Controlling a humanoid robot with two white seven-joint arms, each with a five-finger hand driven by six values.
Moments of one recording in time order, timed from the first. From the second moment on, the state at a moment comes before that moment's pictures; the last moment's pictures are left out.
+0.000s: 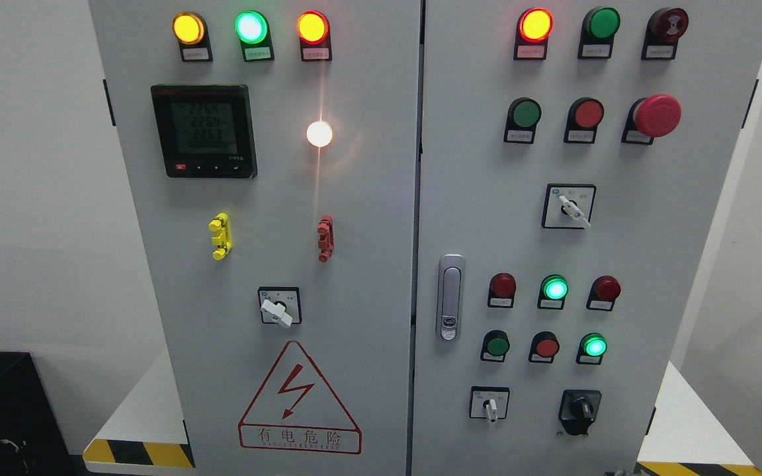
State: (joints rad) left arm 0.00 -0.10 -0.14 0.00 0.10 -0.06 0.15; right arm -0.08 0.12 -0.18 -1.68 1.28 0.09 -0.02
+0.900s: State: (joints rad) left arm 0.00 -0.10 -0.14 0.00 0.10 -0.06 0.15; right arm -0.18 0.12 -0.18 -1.65 1.33 0.11 0.00
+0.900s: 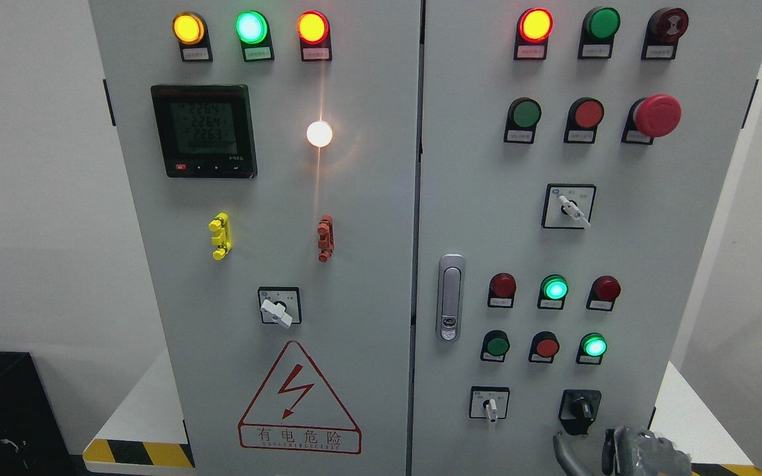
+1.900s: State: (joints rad) left arm 0.00 -0.10 -0.14 0.00 0.10 -0.06 0.15; right arm -0.23 0.12 -0.19 -1.61 1.33 0.12 0.00
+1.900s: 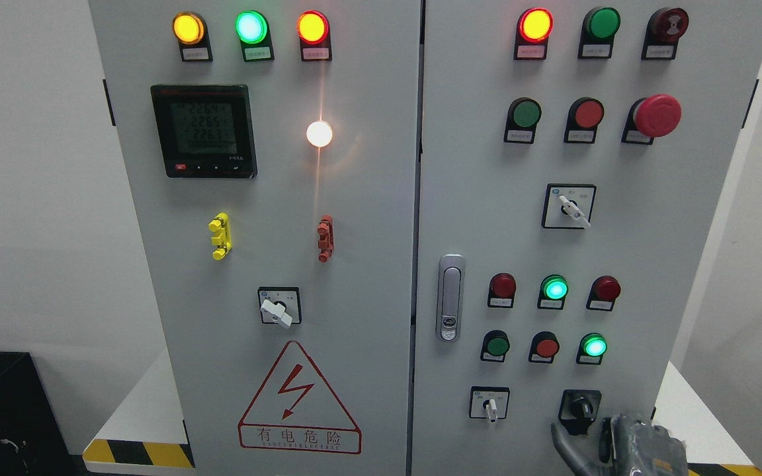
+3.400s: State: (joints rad) left arm 0.00 -0.10 -0.14 0.00 0.10 -0.06 0.15; right arm -0.23 0.11 -0.22 -1.59 1.32 0.12 0.00
